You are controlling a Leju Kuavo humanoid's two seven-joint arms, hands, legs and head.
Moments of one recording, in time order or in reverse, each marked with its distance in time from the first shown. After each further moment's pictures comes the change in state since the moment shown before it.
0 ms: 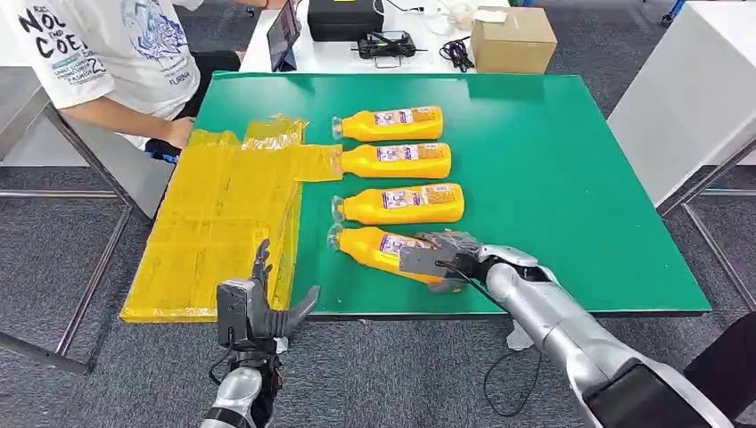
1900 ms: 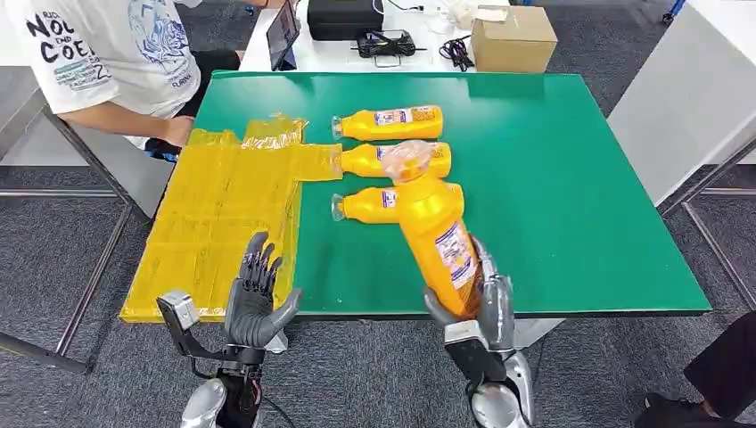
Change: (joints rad) left arm 0.124 0.041 -0.011 -0.284 0.343 -0.400 0.072; right arm 0.755 0.312 -0.565 -0.719 0.002 -0.722 -0.490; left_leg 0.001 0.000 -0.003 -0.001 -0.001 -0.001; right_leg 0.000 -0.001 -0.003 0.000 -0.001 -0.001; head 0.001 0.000
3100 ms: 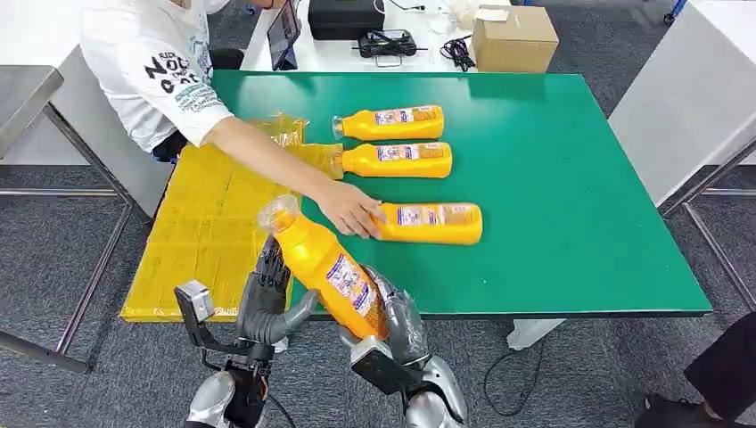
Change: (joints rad) left arm -0.033 0.004 -0.039 0.035 -0.033 -0.033 0.016; right arm -0.121 0.093 0.215 0.345 0.079 0.088 0.026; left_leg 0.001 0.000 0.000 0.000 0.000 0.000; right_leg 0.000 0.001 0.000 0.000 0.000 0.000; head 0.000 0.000
